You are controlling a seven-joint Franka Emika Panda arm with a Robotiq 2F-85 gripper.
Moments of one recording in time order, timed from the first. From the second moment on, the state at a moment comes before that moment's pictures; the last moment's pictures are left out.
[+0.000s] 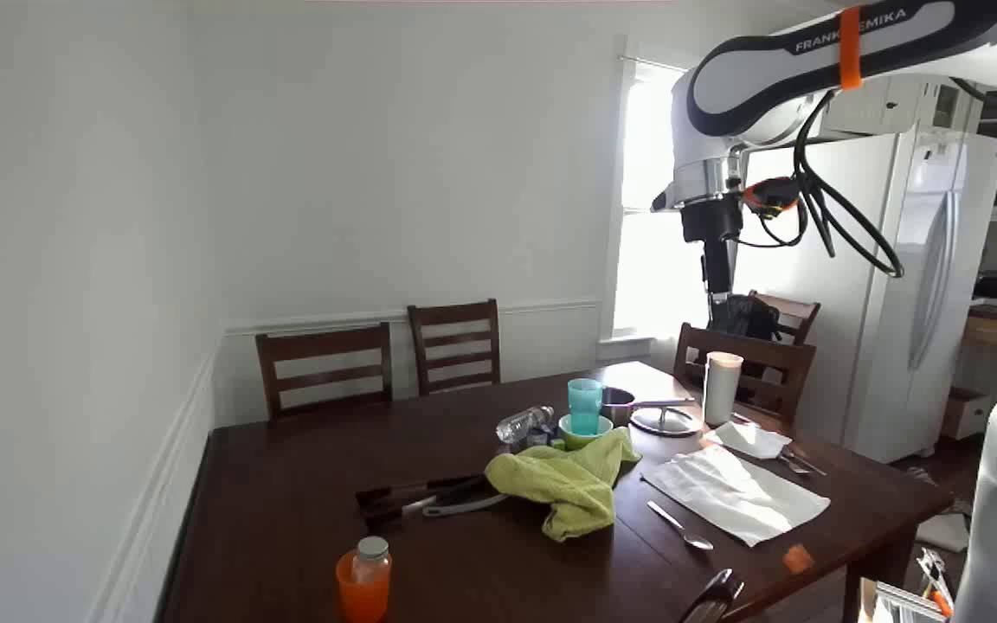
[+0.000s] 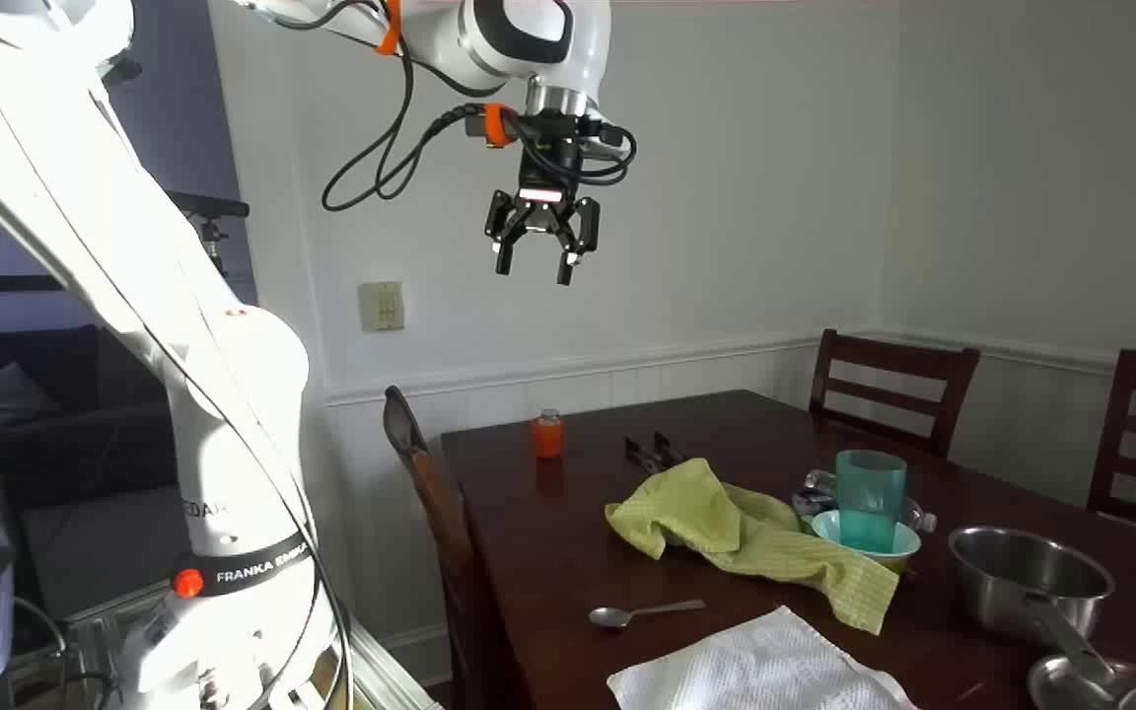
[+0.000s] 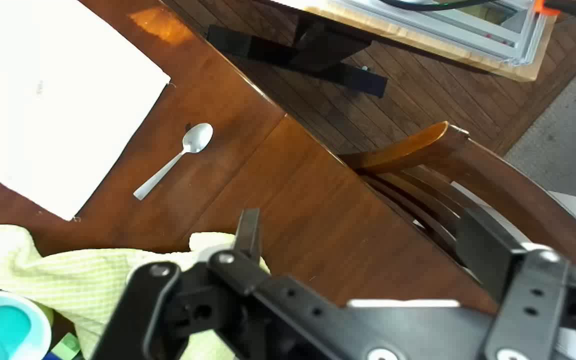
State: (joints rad) arm -0.04 -0.50 -0.29 -2.20 -0.11 1.49 -0.52
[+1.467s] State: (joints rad) arm -0.14 -0.39 -0.30 -2.36 -0.11 1.63 -0.39
